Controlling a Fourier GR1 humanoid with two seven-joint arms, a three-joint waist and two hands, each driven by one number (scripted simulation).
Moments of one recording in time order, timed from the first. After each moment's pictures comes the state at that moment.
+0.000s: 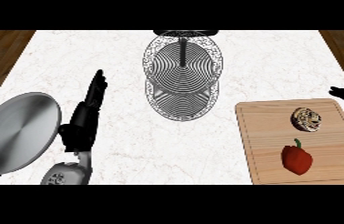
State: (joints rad) left arm -0.12 0.08 -0.13 -1.59 -0.11 0.21 0.05; right arm -0.16 -0.77 -0.20 -1.29 0.86 0.52 -0.53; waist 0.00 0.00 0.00
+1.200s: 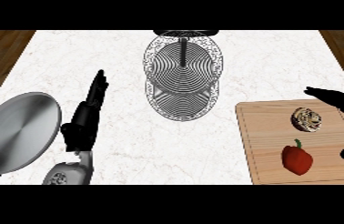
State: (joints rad) left arm -0.12 0.05 -0.10 -1.58 -0.15 0.17 0.05; right arm -0.26 -0.66 -0.15 -1.17 0.98 0.52 -0.53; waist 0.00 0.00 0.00
